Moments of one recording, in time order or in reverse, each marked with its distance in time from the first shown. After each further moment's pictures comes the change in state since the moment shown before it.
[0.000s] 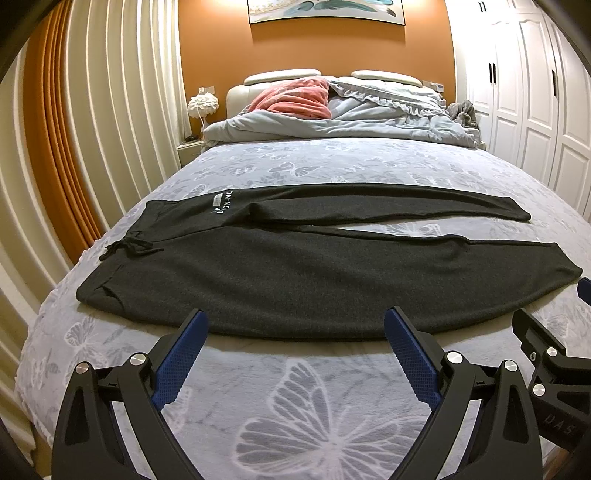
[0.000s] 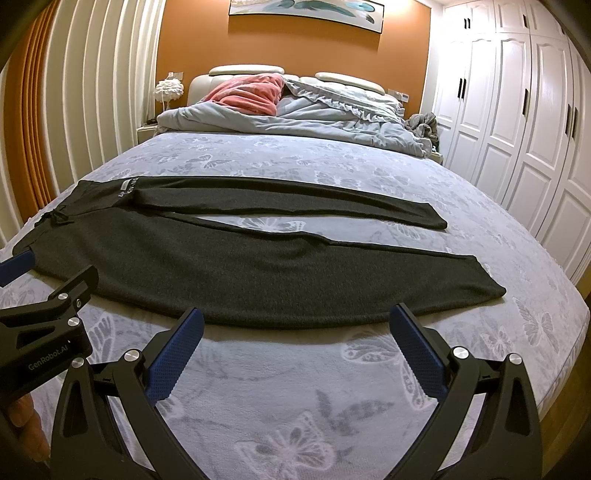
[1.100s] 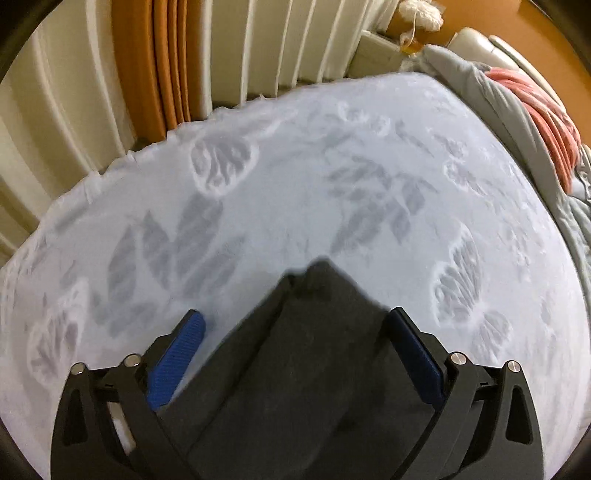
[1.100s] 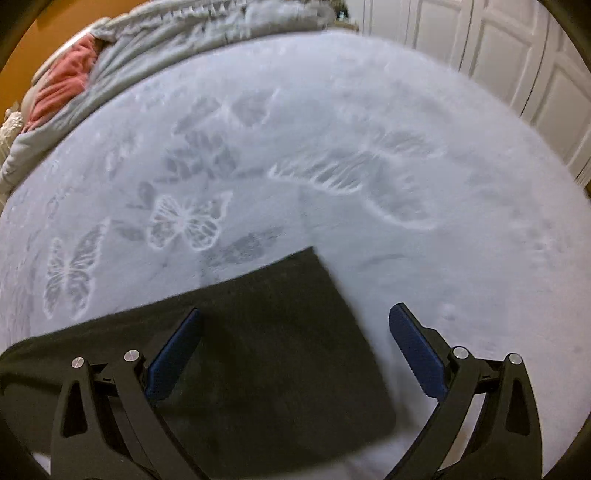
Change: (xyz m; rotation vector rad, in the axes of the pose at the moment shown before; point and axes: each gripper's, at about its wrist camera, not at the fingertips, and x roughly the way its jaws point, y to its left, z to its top) left arm 0.388 0.391 0.163 -0.681 0.372 0.284; right arm 0.413 -0.318 0.150 0.432 0.441 -0.138
